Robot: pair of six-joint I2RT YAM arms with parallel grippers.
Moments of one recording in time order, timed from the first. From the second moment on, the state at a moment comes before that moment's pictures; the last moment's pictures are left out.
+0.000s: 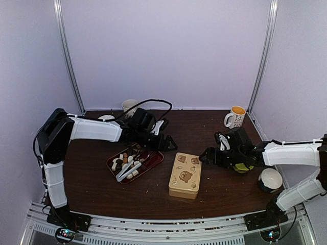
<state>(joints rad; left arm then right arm) -0.77 1.97 1.34 -0.09 0.43 -0.46 0.64 1.30 0.63 -0.07 -0.15 0.69</state>
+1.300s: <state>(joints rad) -0.84 1.99 1.13 0.10 0.48 -0.62 0.66 1.60 0.69 0.12 -0.40 0.71</state>
